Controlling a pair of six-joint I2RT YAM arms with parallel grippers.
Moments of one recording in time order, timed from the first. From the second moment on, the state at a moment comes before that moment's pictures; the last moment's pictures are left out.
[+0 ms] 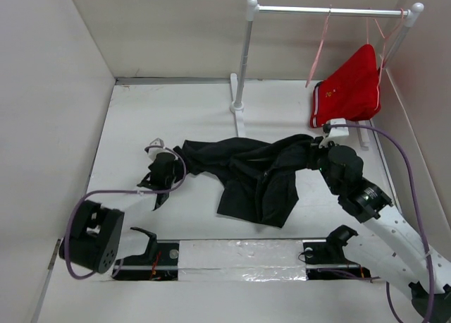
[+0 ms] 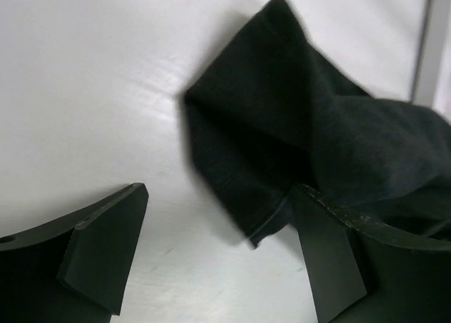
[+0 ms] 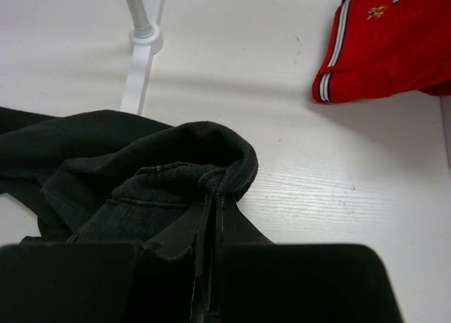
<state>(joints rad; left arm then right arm) -0.35 1.19 0.31 0.26 -0.22 -0.81 0.60 0.69 0.75 -0.32 0.47 0.19</state>
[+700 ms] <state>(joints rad) -0.32 0.87 0.63 0.15 -0.37 -0.86 0.66 0.76 0.86 -0.34 0.28 0.09</state>
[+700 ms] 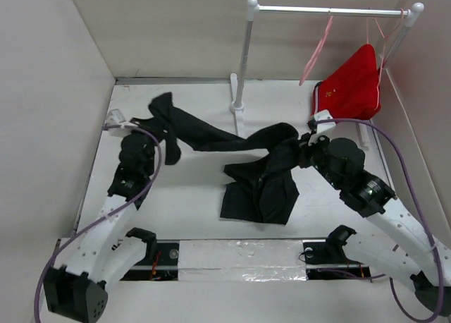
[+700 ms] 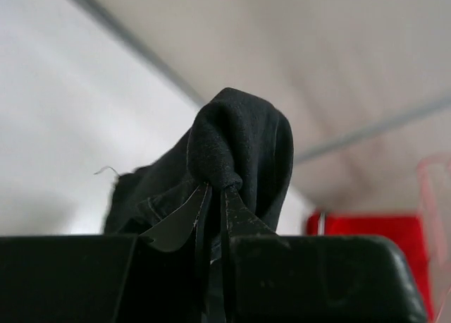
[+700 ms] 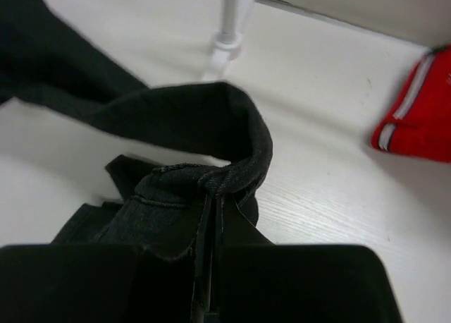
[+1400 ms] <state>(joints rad) -0.17 1.04 0.92 0.08 -0.57 -0.78 0.58 0.85 1.03 -0.39 0.45 0.02</state>
